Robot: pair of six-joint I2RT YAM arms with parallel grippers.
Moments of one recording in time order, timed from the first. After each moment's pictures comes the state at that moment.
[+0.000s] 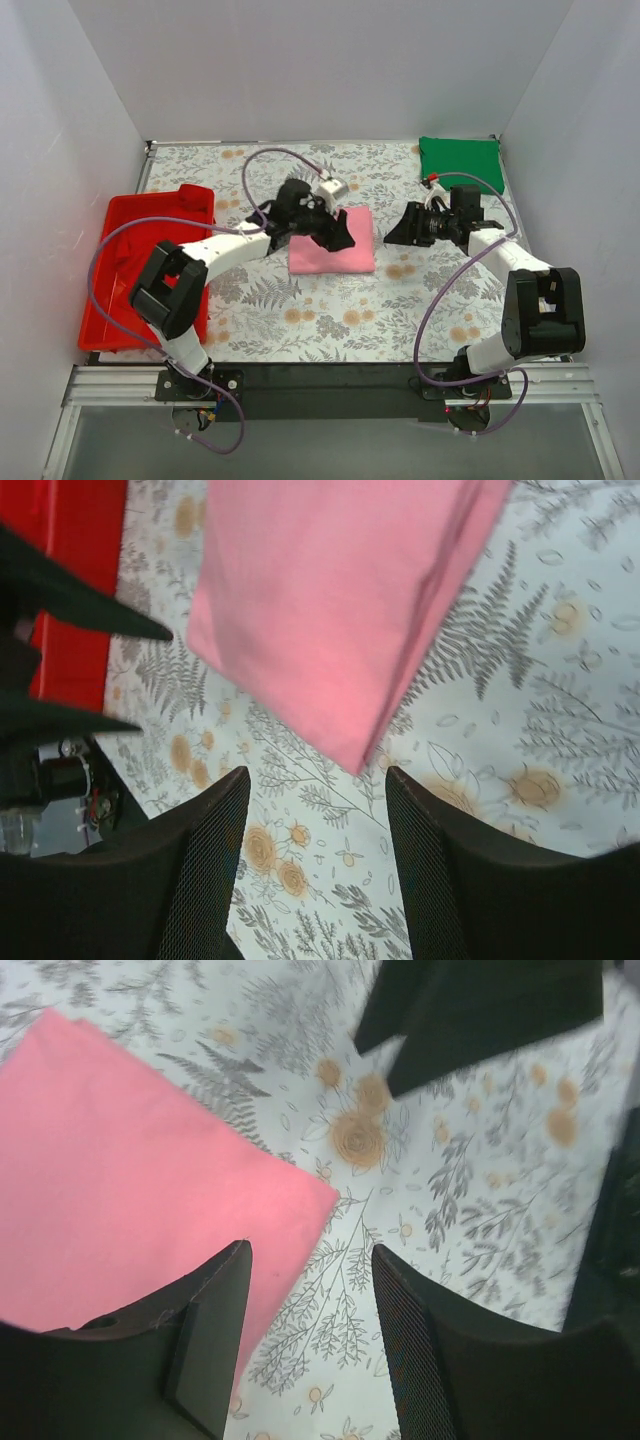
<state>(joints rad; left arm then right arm) -0.60 1.72 1.13 0.07 0.59 -0.18 0.11 1.47 0.86 -0.17 -0.81 0.25</state>
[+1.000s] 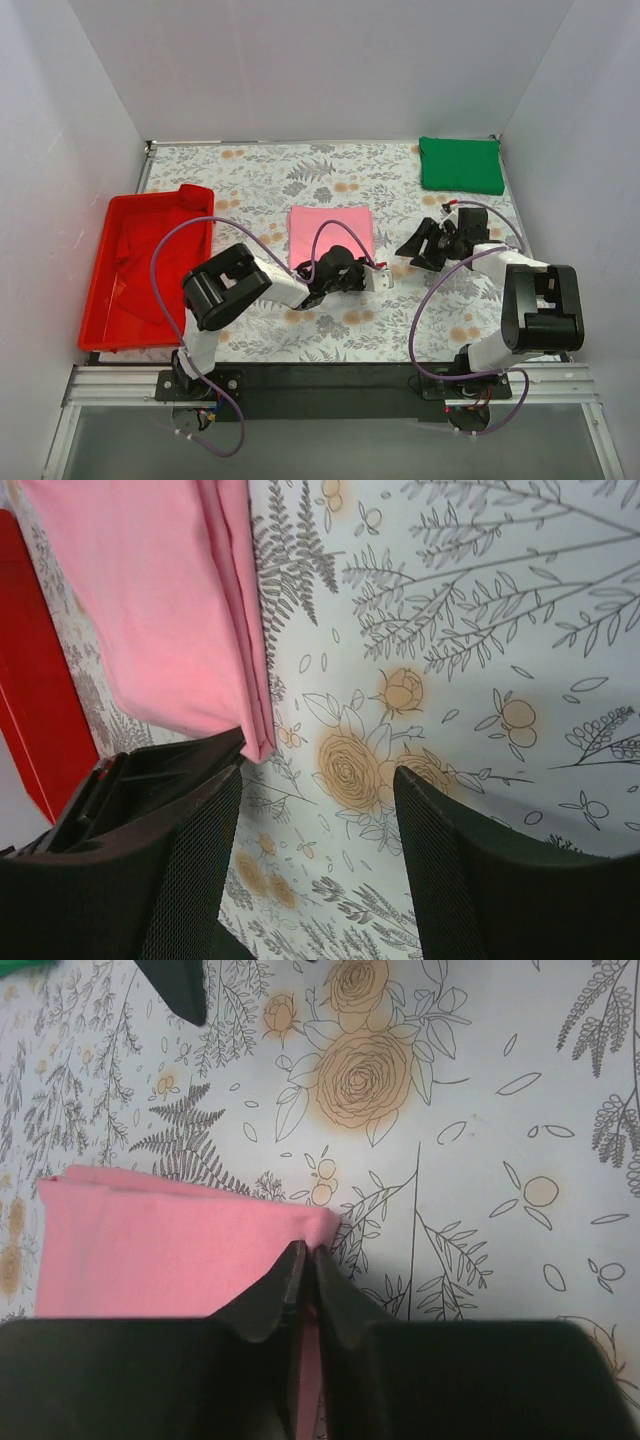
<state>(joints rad) -0.98 1.97 0.89 0.61 0.09 0.69 0.01 1.50 0.71 -0.12 -0.62 0.50</state>
